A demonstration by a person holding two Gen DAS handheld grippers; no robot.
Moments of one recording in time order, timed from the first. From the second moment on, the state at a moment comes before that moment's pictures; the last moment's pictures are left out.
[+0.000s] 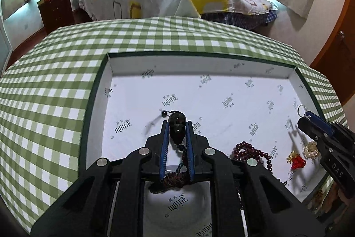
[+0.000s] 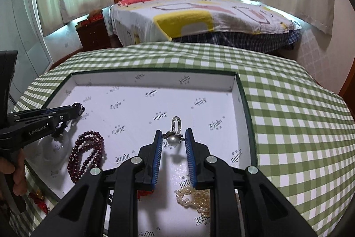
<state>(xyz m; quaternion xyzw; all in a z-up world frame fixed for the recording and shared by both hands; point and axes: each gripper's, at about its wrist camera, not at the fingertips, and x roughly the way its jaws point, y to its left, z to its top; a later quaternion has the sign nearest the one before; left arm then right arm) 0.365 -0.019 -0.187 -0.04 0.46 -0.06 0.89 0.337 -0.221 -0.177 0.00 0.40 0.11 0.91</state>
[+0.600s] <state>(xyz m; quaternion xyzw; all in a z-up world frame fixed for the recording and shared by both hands) 0.372 -0.020 -0.184 -0.04 0.46 -0.06 0.88 0.334 -0.227 -0.182 0.02 0.41 0.10 0.91</state>
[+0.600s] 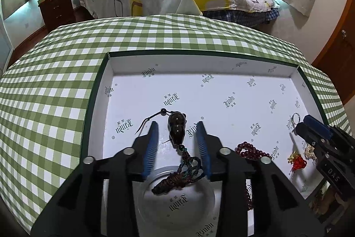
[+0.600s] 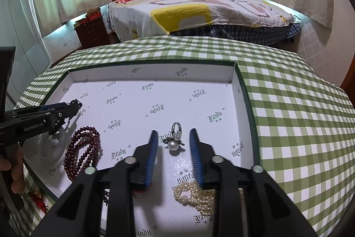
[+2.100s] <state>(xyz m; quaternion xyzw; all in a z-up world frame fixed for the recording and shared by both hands) 0.159 0.045 -0.143 -0.07 0.35 0.03 0.93 0.195 -0.170 -0.188 0.00 0.41 0.14 0.90</state>
